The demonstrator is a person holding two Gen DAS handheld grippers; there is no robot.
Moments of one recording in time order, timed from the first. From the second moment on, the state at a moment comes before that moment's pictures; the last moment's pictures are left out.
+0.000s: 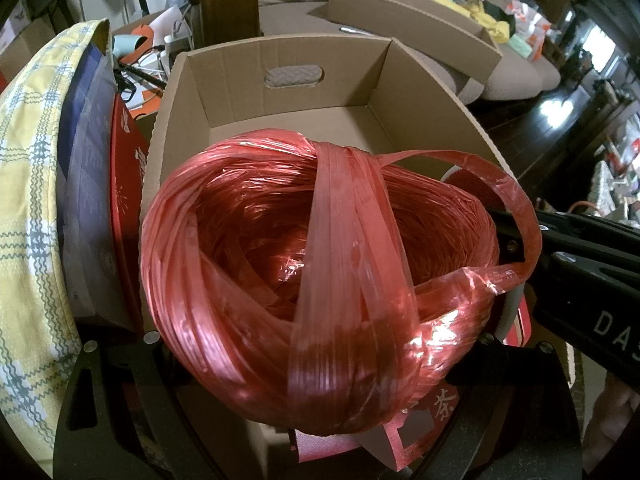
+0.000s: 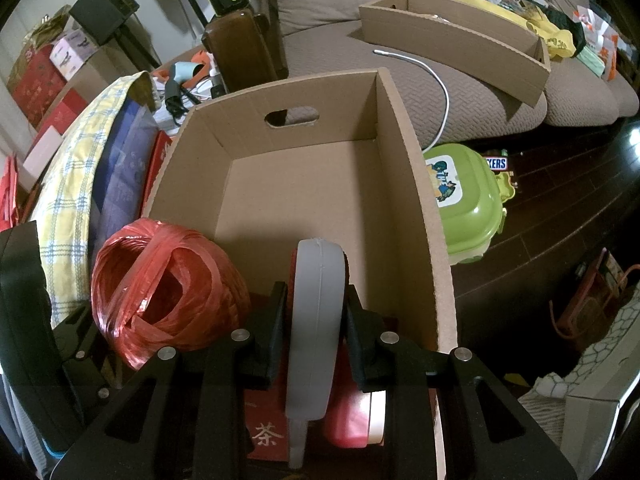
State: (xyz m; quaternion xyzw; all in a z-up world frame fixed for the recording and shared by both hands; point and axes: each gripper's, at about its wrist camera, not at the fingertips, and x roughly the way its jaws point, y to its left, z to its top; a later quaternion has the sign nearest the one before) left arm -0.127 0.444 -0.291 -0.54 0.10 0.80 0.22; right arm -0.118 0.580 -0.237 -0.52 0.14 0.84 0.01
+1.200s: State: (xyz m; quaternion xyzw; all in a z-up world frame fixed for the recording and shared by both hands) left arm -0.130 0.438 -0.285 -0.54 0.08 0.81 0.23; right arm -0.117 0.584 -0.239 -0.52 0.15 0.84 0.03
